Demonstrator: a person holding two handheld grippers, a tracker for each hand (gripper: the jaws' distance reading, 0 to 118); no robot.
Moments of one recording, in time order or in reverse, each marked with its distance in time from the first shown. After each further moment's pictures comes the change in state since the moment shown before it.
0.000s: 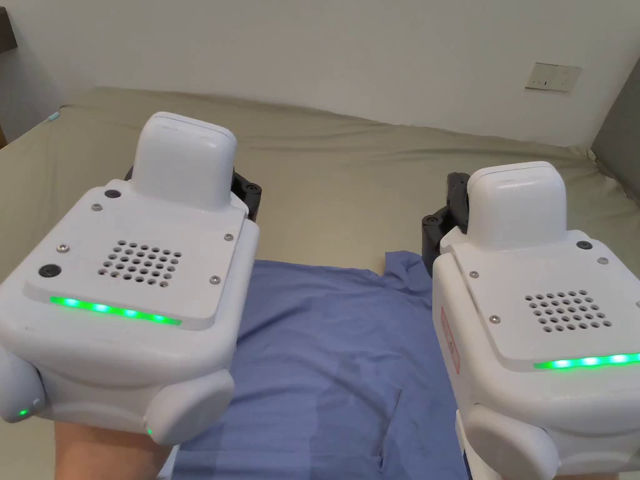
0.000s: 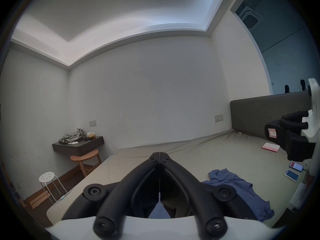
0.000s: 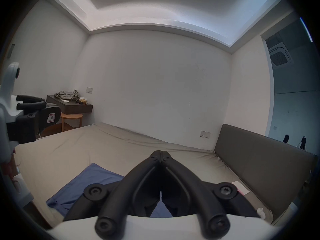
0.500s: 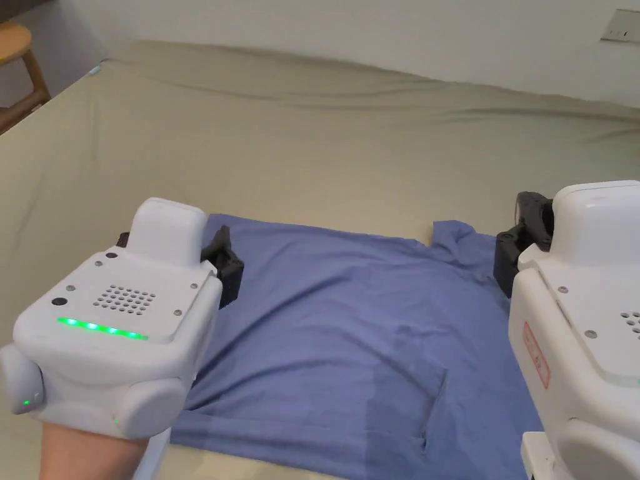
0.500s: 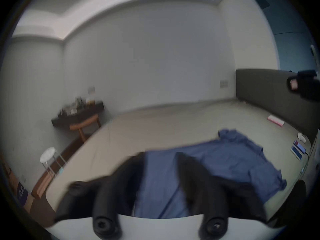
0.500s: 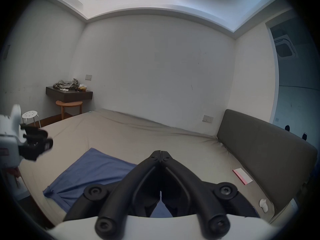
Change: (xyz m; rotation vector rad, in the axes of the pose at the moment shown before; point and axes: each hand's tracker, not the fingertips) left arm -0.062 -0.132 -0.040 -0.396 -0.001 0.023; right arm -0.002 -0.043 -0.026 -0.150 0.025 -0.010
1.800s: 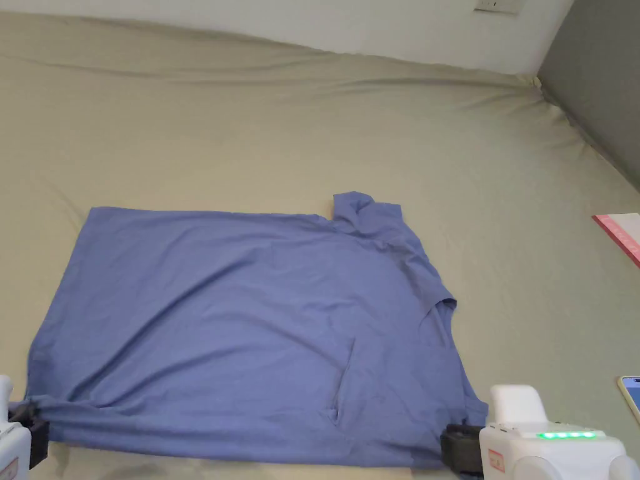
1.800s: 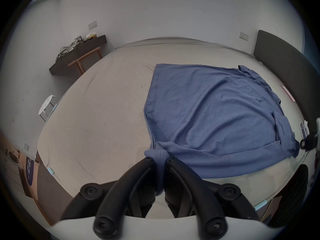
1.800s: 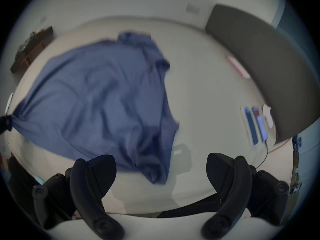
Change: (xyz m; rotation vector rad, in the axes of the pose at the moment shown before) left arm -0.035 -0.134 -0.027 -0.491 0.045 0.099; right arm 0.111 -0.265 -0.016 -1.007 -0.079 -0.149
